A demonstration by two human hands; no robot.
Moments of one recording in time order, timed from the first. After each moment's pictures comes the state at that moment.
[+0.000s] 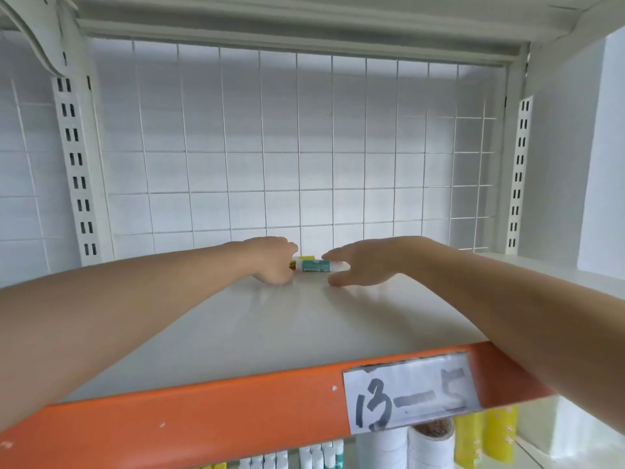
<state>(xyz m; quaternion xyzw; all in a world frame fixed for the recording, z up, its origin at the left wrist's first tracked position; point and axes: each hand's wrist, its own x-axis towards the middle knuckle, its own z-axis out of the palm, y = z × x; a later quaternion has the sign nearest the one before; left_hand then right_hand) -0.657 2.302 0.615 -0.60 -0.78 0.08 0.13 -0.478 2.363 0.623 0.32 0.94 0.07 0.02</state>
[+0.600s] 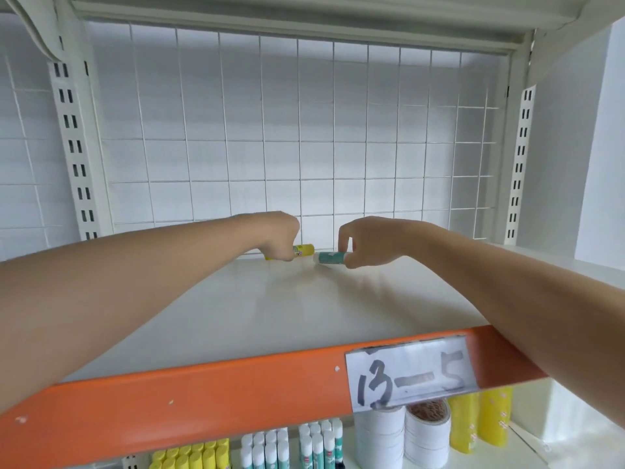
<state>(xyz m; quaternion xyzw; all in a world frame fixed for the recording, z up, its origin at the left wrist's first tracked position) -0.641 2.298 0.636 -0.60 -0.78 0.08 0.15 -0.473 2.368 0.627 0.33 0.94 0.04 -0.06</state>
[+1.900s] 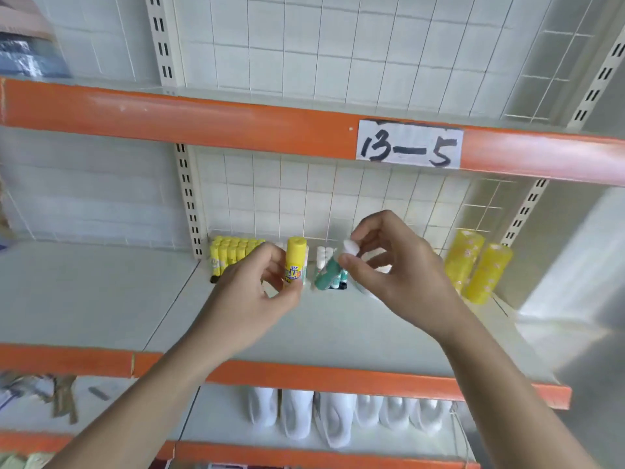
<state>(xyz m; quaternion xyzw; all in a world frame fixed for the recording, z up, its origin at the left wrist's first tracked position) -0.508 2.060 0.387 -0.48 -0.69 -0.54 -0.04 -0.359 2.201 0.428 0.08 0.85 -0.36 -0.37</state>
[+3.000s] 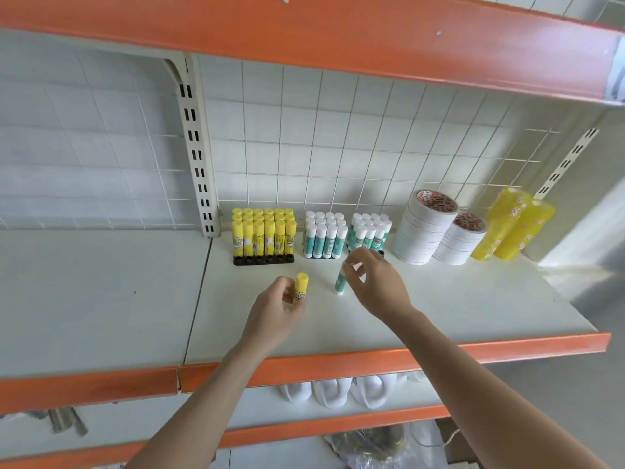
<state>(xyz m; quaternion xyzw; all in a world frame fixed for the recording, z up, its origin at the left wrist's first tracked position) -0.657 2.091 0.201 -0.43 -0.75 -0.48 -0.17 -0.510 2.228 0.247 0.36 0.88 -0.17 -0.25</state>
